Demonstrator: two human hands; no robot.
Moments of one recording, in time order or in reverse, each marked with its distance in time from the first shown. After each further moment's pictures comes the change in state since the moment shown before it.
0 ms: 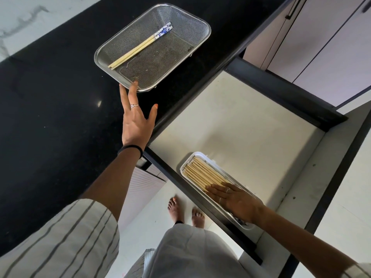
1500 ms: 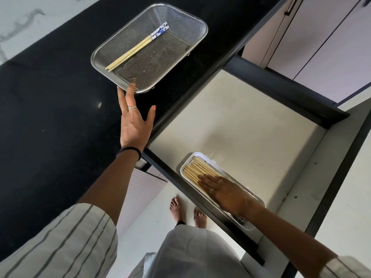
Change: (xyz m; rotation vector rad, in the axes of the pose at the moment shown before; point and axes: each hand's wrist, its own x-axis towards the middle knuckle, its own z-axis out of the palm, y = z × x) left_hand 0.002 -0.003 0.001 -0.009 -0.001 0.018; right_hand 0.031 -0.008 -0.017 0.091 0.072 0.080
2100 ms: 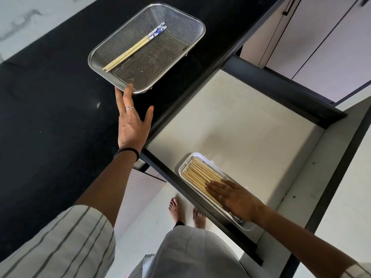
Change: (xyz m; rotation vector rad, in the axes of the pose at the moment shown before) left_hand 0.000 -0.001 0.001 0.025 0.008 0.003; right_hand -0.033 0.009 -0.002 -0.172 0.012 -0.028
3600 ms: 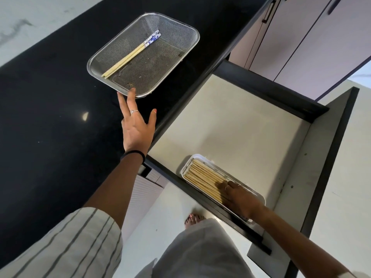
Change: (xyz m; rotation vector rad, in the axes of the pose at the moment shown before) left_hand 0.000 0.004 -0.004 -0.022 -0.068 -0.028; right_hand 0.005 -0.023 0.008 0.569 -0.054 0.475
